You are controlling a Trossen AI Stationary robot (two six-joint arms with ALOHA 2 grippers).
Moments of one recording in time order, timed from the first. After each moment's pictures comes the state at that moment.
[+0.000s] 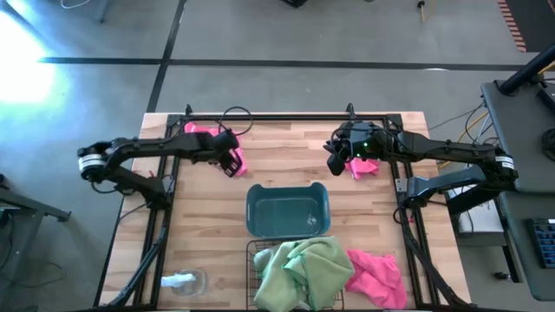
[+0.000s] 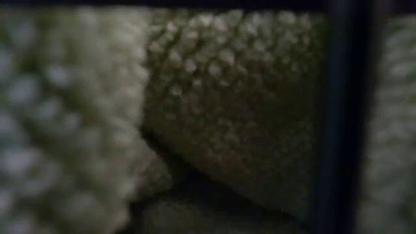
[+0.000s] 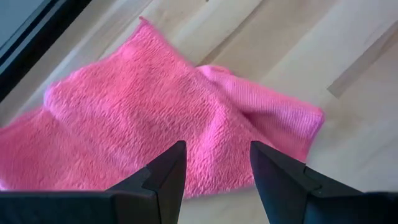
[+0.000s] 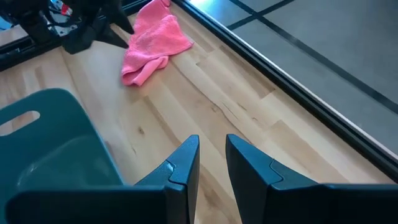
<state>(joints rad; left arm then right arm) 0.41 1.37 0.82 -0.64 -0.30 -0.30 -0.22 1.12 1.00 -0.50 0.22 0.29</state>
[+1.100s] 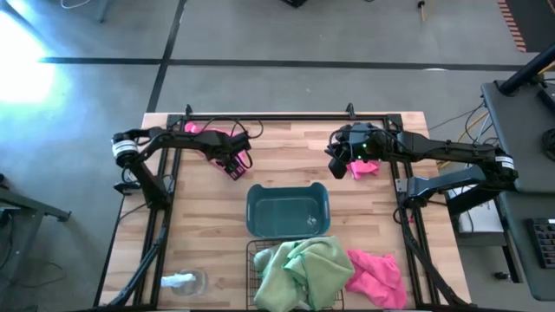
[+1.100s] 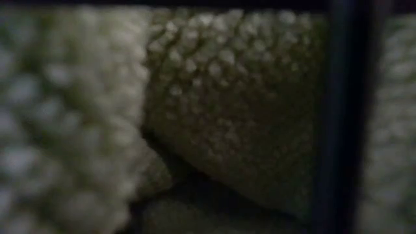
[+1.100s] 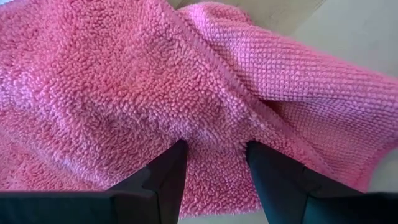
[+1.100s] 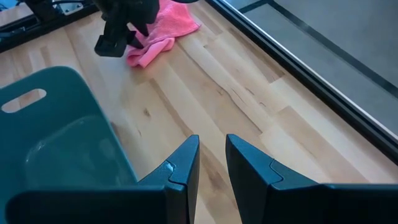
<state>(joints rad) 0.46 1.70 0.89 -0.66 -0.22 -0.27 -0.22 1.12 0.99 -0.55 0.17 0.29</state>
